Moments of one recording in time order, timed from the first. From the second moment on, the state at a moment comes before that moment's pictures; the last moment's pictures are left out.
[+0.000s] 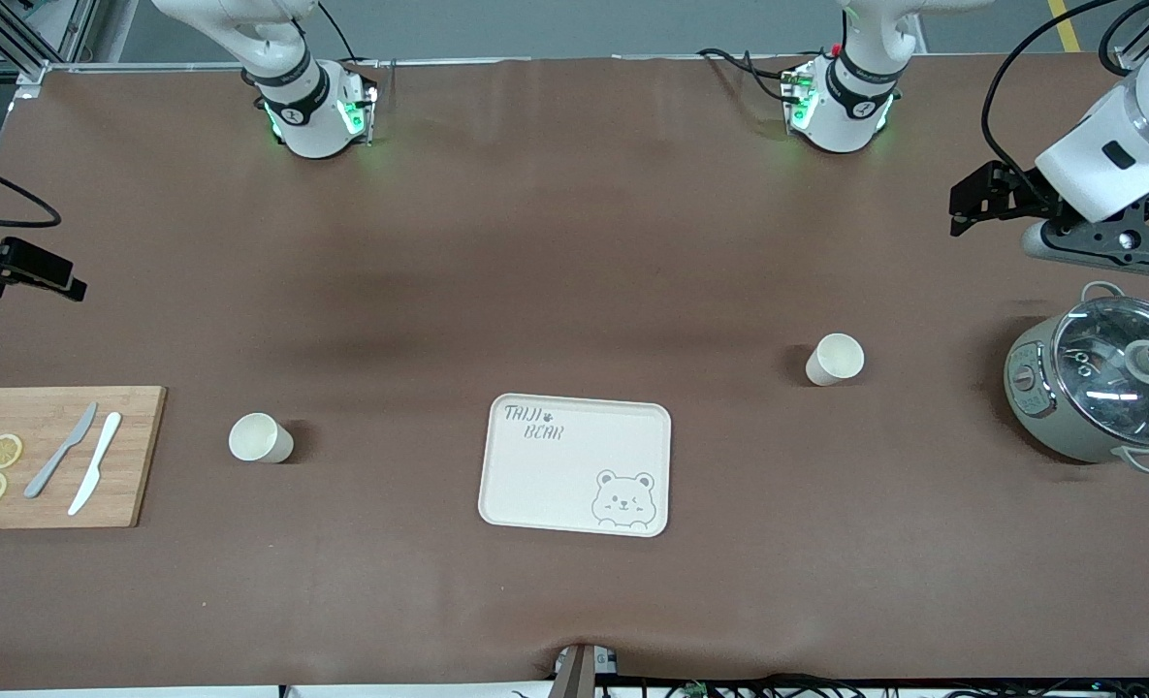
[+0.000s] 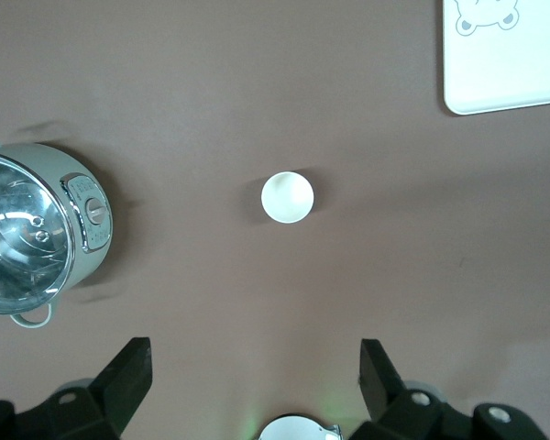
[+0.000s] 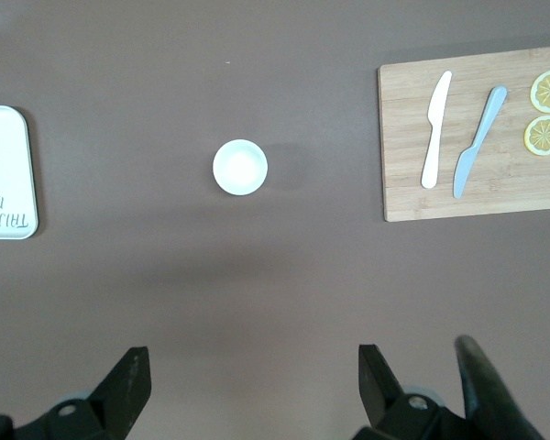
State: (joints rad) left arm -0.03 0.06 -0.16 -1.43 0.02 1.40 0.04; right arm -0.03 0.10 -0.07 -1.46 0.05 1.52 -0.02
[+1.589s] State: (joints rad) left arm 0.07 -0.05 -0.17 -2.28 0.03 2.25 0.17; right arm -0.03 0.11 -0.07 -1.46 0.05 1.52 -0.03
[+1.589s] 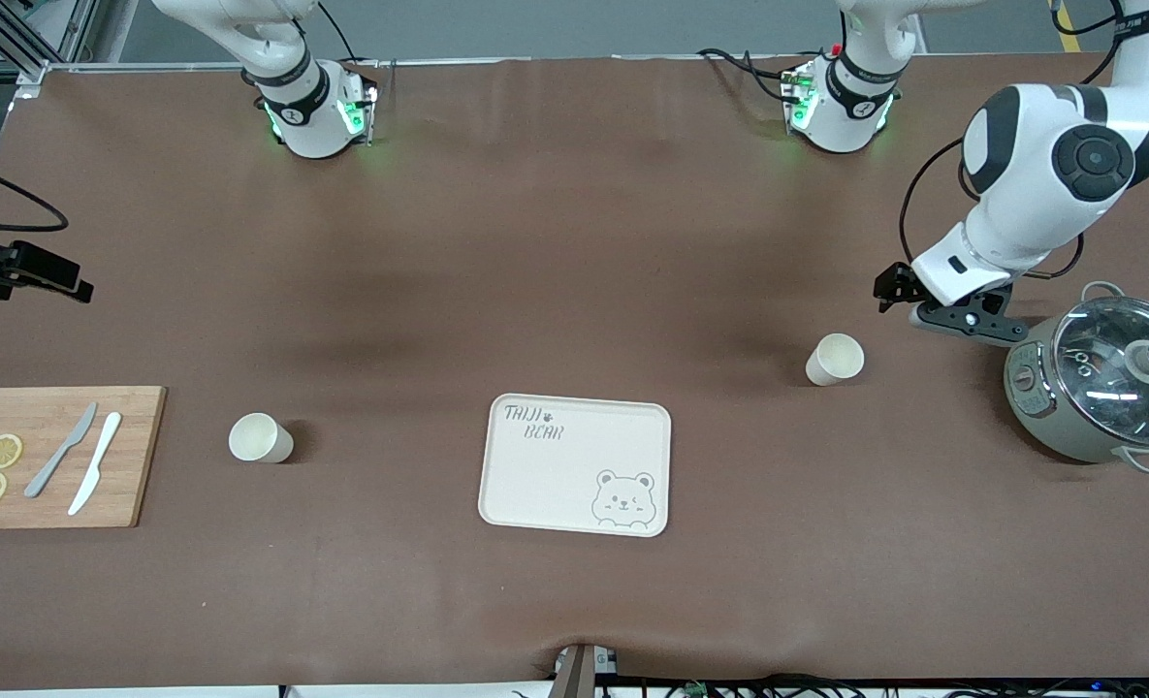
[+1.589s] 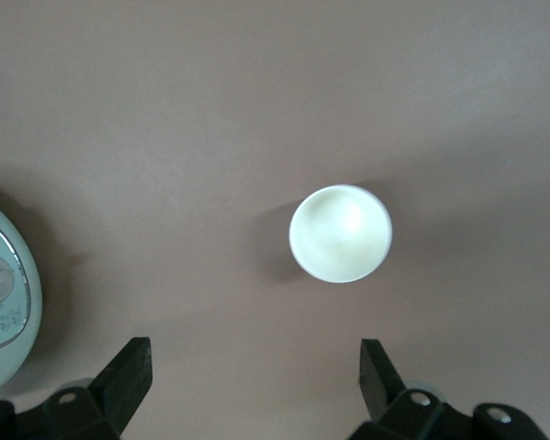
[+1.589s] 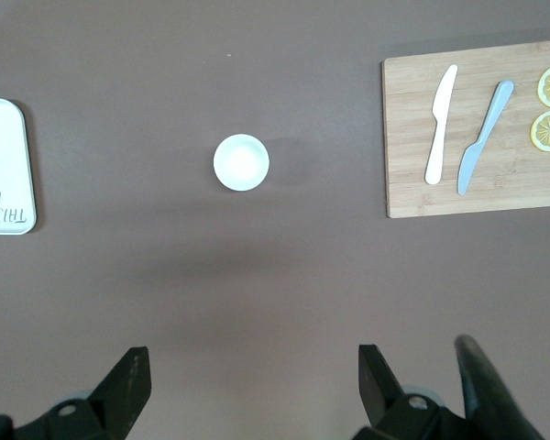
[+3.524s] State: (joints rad) left arm 0.08 0.25 -0.17 -2.43 0.03 2.81 0.20; right arm -0.04 0.23 -0.06 -1.48 0.03 1.62 -0.03
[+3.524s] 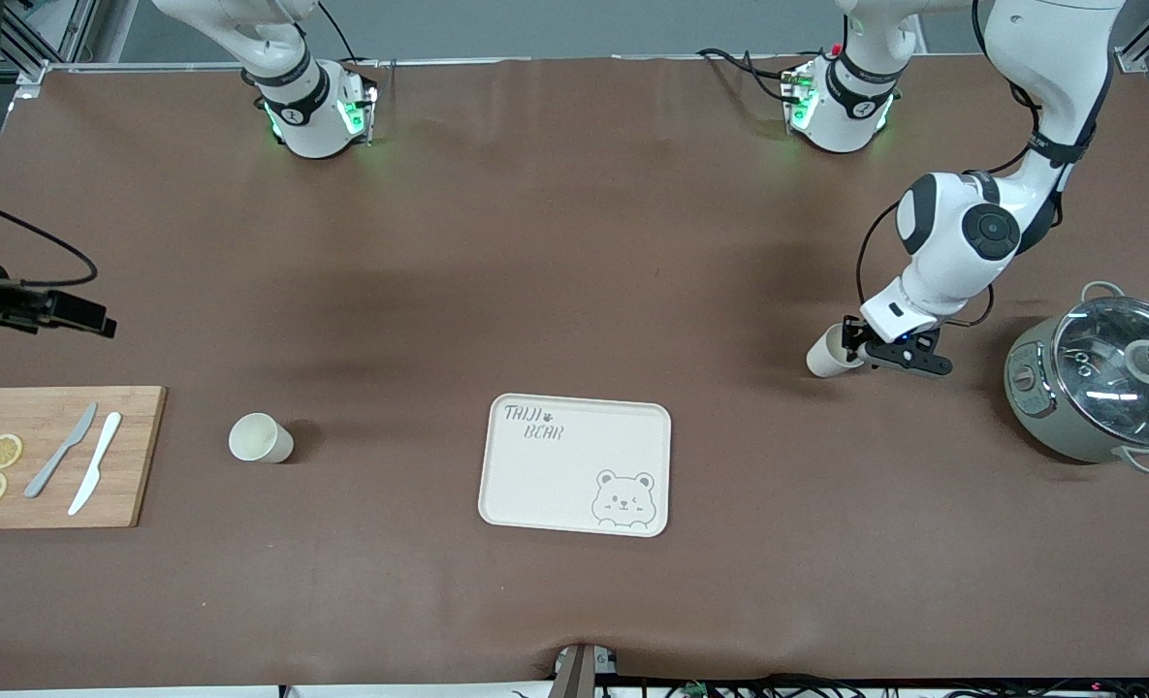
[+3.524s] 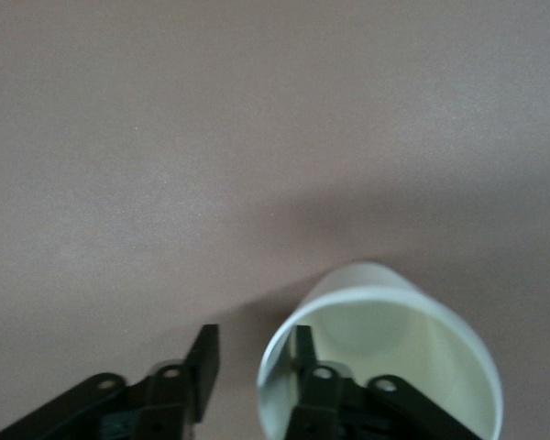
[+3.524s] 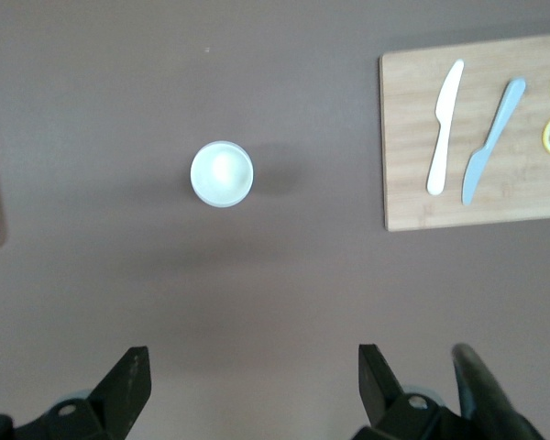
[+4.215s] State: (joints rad) left arm -0.01 0.30 -0.19 -2.19 0.03 2.69 0.01; right arm -0.02 0.35 -0.05 -1.61 0.04 1.94 -0.05
